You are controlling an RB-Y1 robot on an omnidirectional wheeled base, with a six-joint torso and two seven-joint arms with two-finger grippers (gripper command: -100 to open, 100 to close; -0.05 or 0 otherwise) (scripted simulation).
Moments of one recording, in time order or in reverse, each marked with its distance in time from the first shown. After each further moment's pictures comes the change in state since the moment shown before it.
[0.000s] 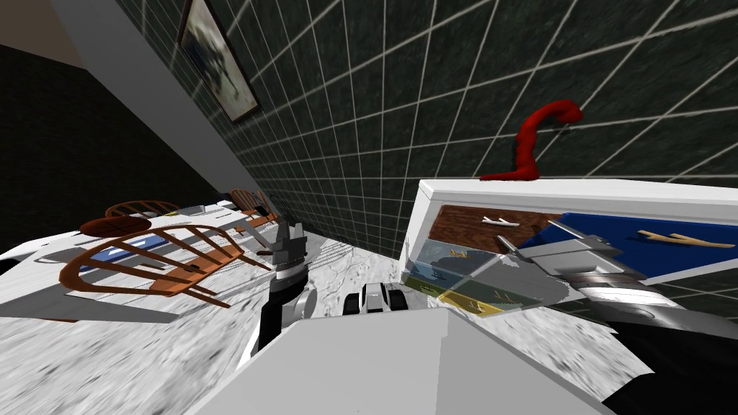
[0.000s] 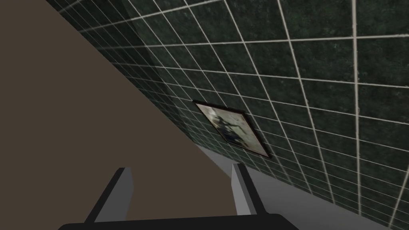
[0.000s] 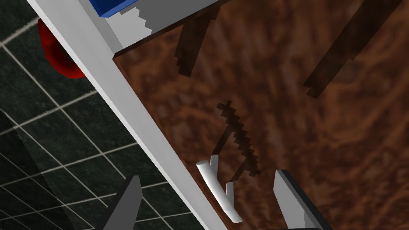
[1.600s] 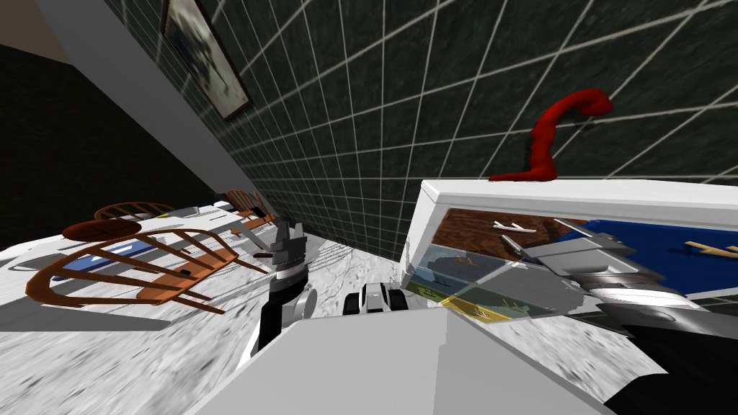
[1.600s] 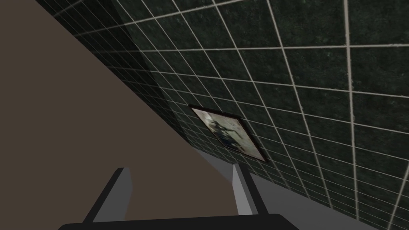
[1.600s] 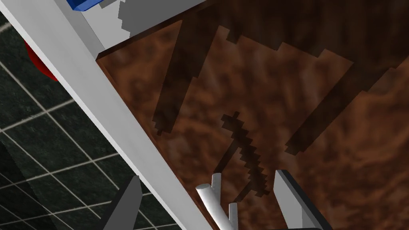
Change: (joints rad) left arm 0.000 0.000 0.000 0.000 0.000 0.000 0.000; right arm 0.035 -0.026 -0.025 -0.019 -0.010 0.017 -0.019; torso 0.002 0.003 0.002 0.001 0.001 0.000
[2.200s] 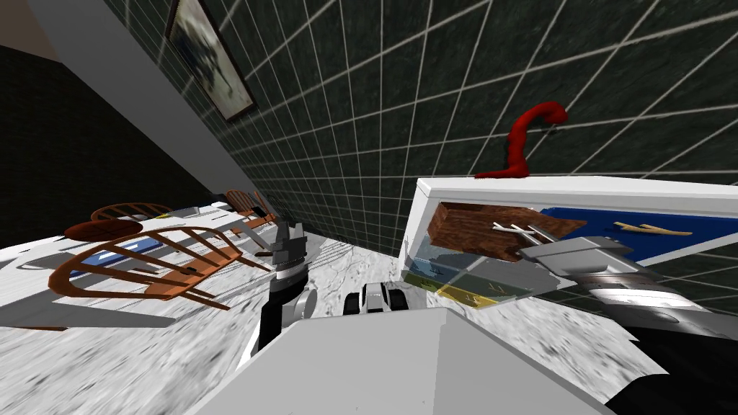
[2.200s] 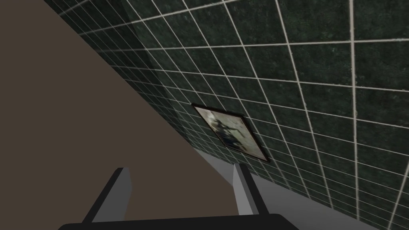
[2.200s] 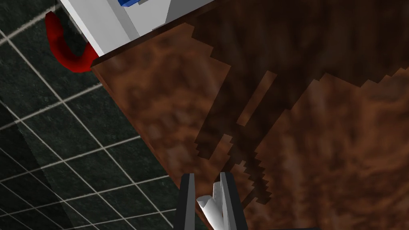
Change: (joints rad) left arm -0.001 0.000 0.000 0.000 0.000 0.000 0.000; right arm 0.015 0.001 0.000 -0.022 -0.008 -0.009 -0.007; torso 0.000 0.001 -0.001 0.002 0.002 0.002
